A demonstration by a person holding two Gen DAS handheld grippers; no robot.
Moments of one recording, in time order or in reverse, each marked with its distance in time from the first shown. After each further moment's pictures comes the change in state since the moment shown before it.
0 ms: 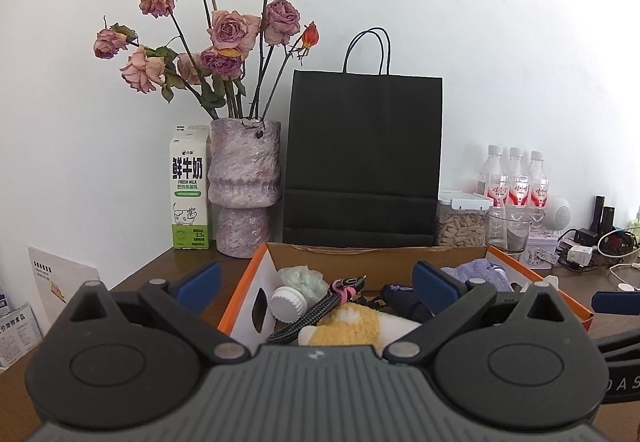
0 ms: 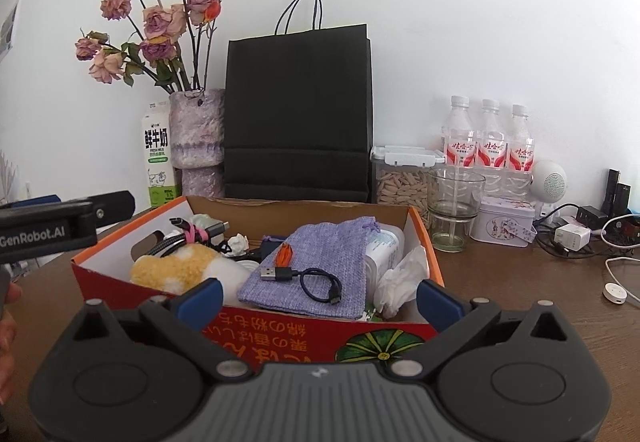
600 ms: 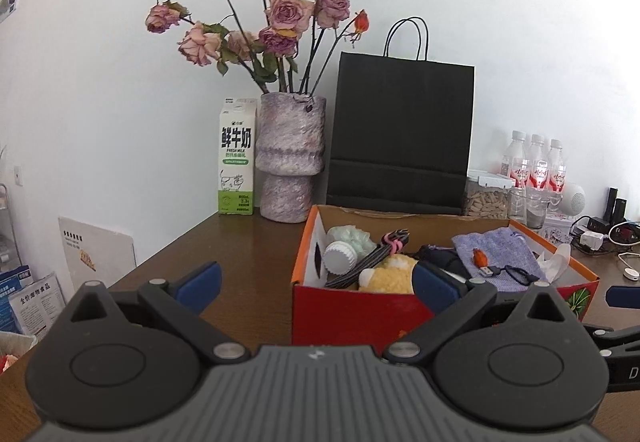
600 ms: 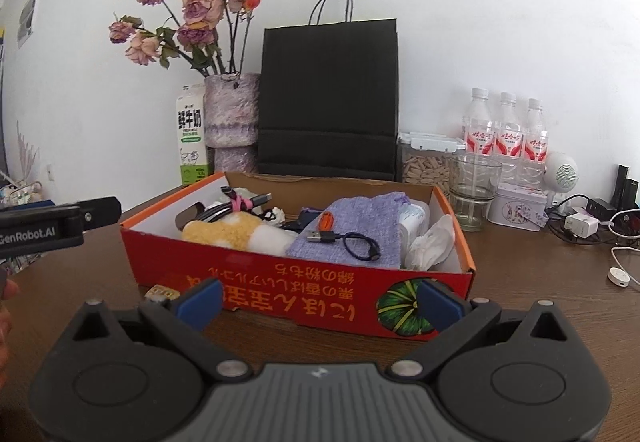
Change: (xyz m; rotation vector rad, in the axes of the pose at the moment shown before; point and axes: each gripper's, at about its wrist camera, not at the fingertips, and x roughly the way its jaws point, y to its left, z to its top) left arm -0.048 0.044 -0.018 -0.044 0.078 0.064; right arm -0.035 0.027 -0.019 -0.042 0.050 0.062
